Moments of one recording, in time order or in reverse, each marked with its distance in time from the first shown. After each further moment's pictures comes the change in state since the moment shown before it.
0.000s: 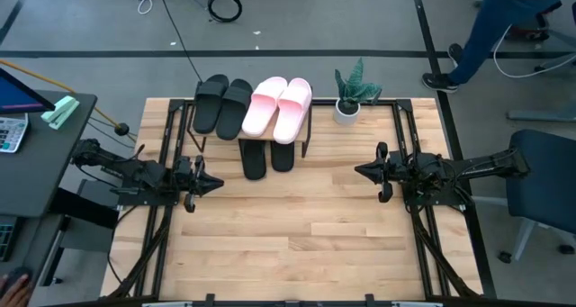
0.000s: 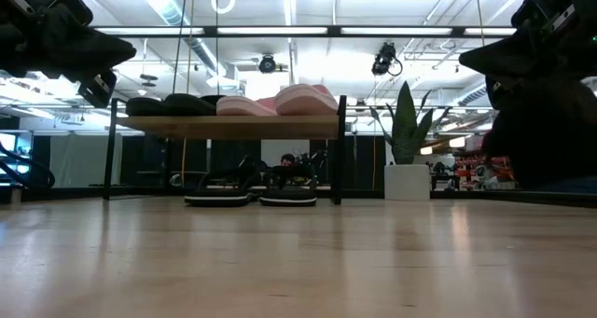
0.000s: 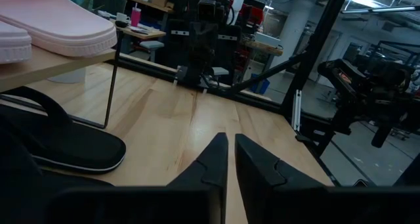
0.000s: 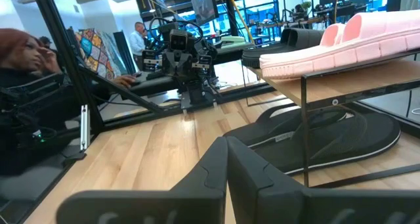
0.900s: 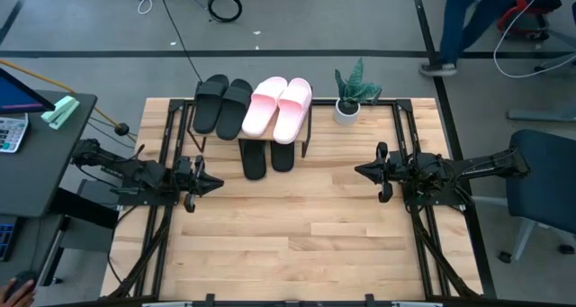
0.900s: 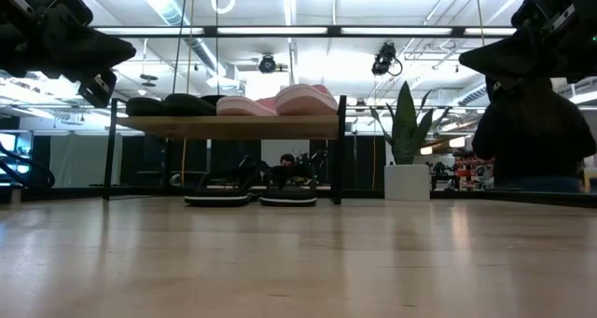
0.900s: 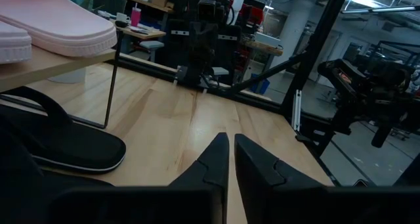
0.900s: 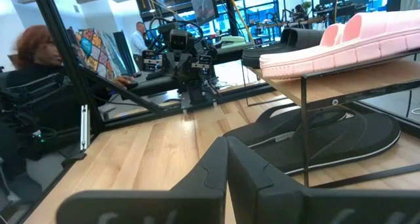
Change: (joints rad) left arm 0.000 0.000 0.000 0.000 0.000 0.000; right arm 0.000 0.000 0.000 0.000 0.000 0.000
